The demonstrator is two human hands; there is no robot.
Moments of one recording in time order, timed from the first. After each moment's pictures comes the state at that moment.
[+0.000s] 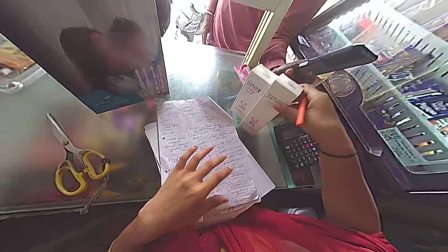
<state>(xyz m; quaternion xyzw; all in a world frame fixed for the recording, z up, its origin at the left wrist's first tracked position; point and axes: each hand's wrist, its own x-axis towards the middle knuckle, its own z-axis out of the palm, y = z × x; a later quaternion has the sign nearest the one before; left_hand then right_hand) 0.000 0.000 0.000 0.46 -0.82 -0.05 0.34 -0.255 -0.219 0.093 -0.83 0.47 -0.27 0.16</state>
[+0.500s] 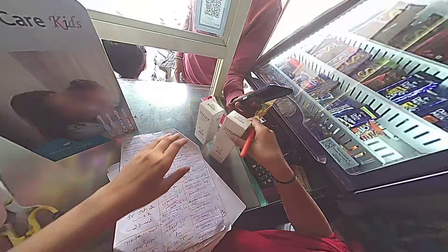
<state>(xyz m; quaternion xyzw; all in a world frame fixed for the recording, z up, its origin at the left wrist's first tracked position) 0.027 -0.087 0.057 0.53 -0.81 0.00 0.25 -0.250 -0.189 0.090 -0.80 0.50 -0.31 0.13</state>
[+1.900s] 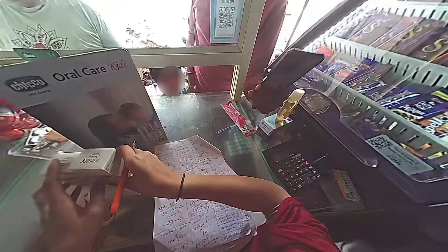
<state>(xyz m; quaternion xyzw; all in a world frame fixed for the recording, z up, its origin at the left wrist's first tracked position) 0.125 0.027 0.024 0.75 -0.45 0.11 0.47 -0.001 -0.114 0.072 -0.88 0.07 -0.27 0.38</state>
